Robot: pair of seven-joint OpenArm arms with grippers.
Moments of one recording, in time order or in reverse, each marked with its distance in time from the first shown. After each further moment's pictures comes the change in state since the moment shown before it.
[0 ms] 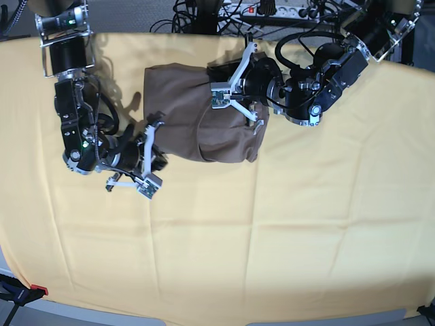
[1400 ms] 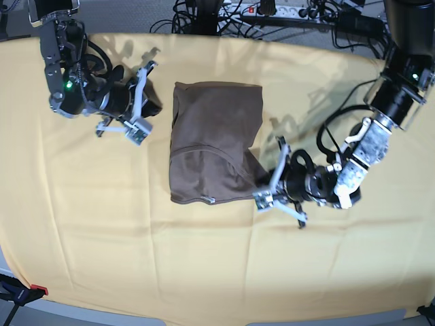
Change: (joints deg) left arm -24.8 -5.1 0.3 -20.1 16.6 2.3 -16.7; right arm -19.7 4.7 5.4 21.2 9.8 -8.0 -8.4
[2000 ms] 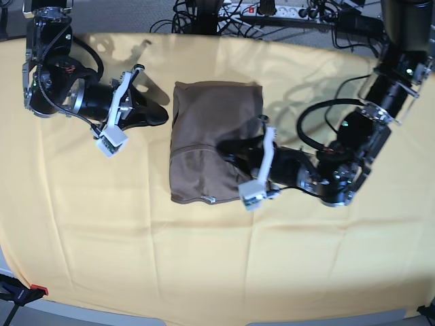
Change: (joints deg) left arm 4.7 5.4 -4.6 4.5 -46.4 -2.2 20.0; right arm -2.1 -2.9 10.8 1.9 27.7 7.8 -3.1
